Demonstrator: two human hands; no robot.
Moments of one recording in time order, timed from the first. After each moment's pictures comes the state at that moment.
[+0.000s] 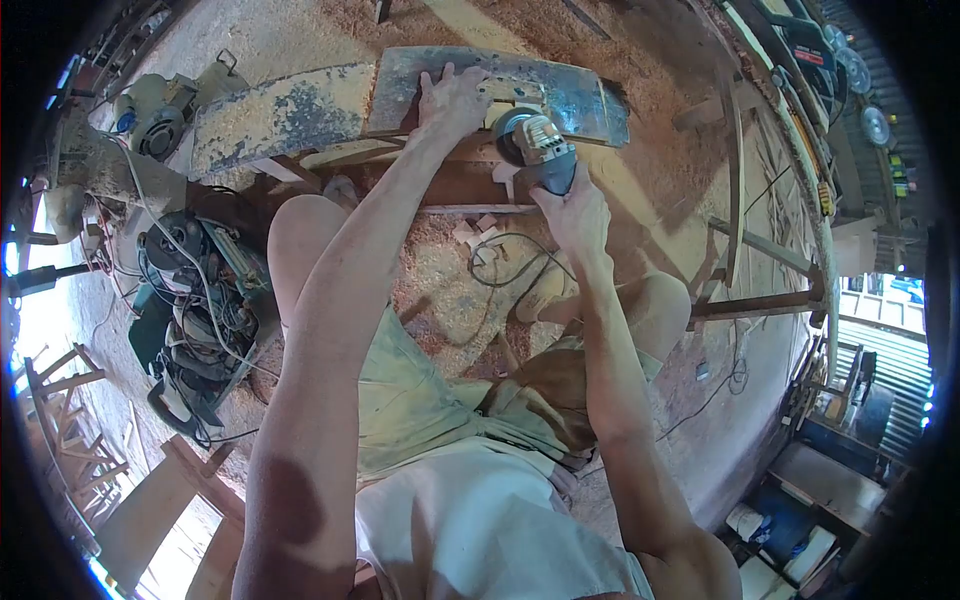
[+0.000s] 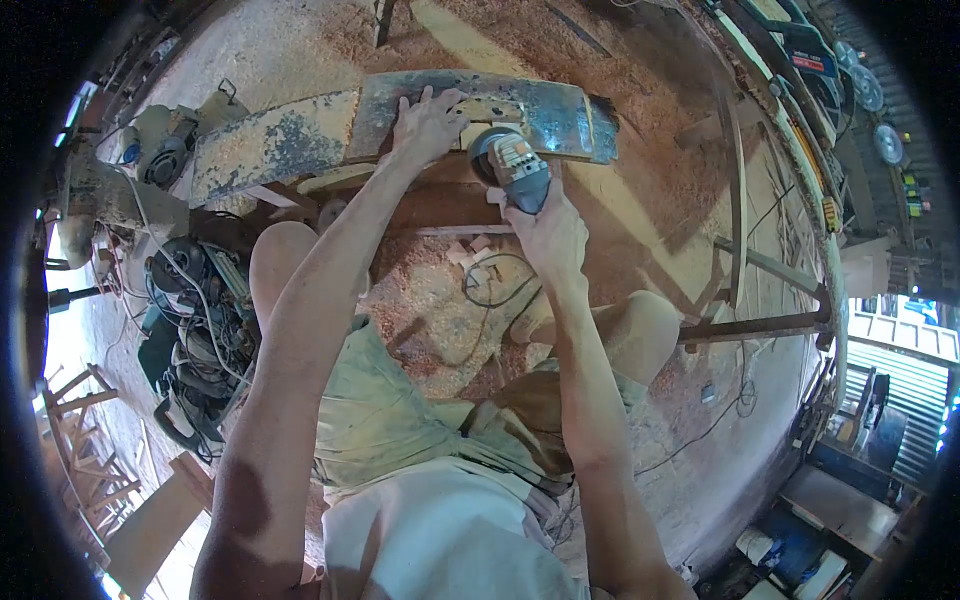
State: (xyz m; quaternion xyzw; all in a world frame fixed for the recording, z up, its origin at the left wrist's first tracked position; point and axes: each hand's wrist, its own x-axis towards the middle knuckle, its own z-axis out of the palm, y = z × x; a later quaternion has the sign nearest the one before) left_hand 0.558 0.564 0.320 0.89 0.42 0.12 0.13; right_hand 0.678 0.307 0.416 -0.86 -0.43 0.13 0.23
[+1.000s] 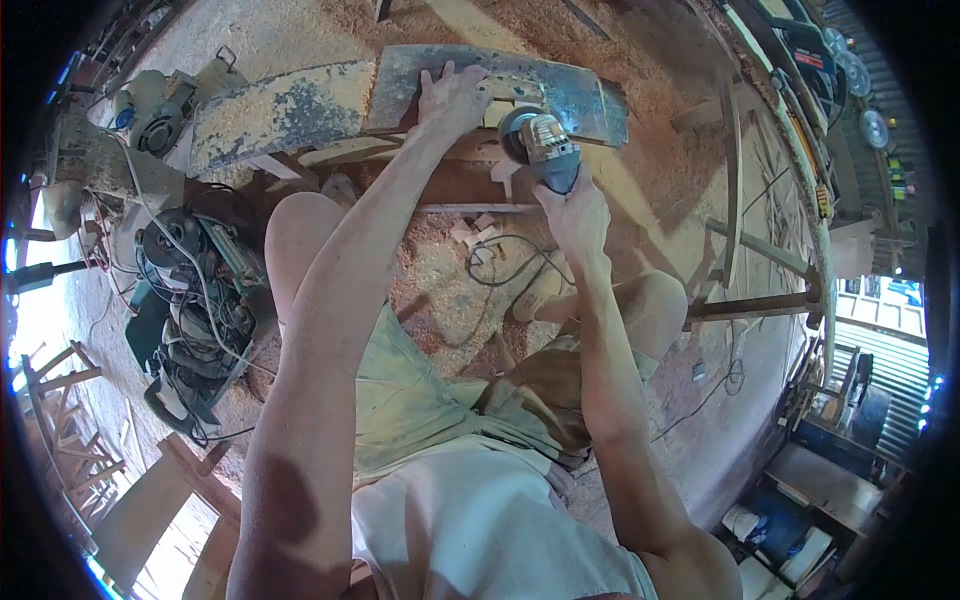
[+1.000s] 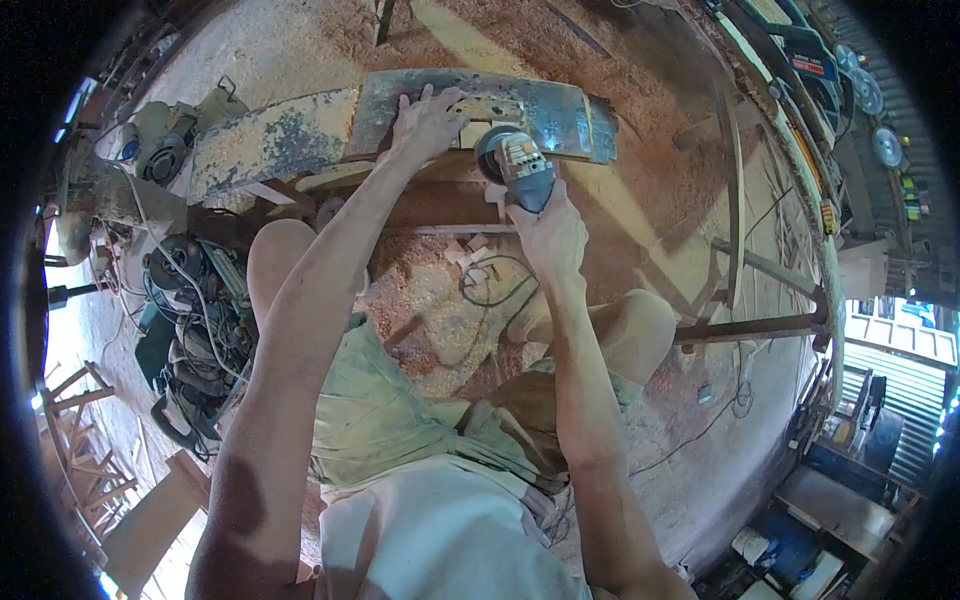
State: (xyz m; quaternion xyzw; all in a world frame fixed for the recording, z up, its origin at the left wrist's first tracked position) left_hand 0.558 0.563 0.327 0.88 0.43 0.14 0.17; right_hand 0.680 0.305 0.411 -0.86 -0.43 0.12 0.25
